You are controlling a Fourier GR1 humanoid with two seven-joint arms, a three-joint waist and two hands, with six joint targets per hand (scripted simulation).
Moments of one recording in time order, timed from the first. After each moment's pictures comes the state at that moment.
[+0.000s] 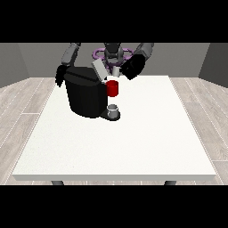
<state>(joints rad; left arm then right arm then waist) -0.98 0.25 0.12 -0.80 -0.53 -0.24 0.01 -0.27 -0.14 -0.14 -1.06 -0.09 0.10 -0.35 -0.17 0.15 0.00</state>
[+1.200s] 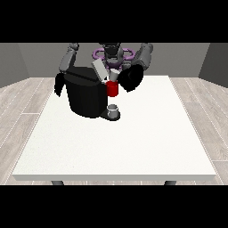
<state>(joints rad) -1.17 0.39 0.20 -0.73 -0.51 -0.24 0.03 -0.44 -0.16 -0.14 -0.98 -0.09 0.13 -0.39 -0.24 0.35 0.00</state>
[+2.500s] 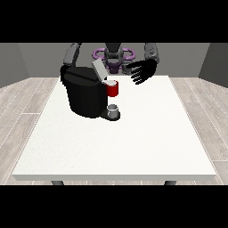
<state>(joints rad) -0.80 0.20 0.28 -0.71 -0.33 -0.25 -0.25 -0.21 -0.13 -0.14 -0.95 -0.11 0.19 -0.46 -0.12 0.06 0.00</state>
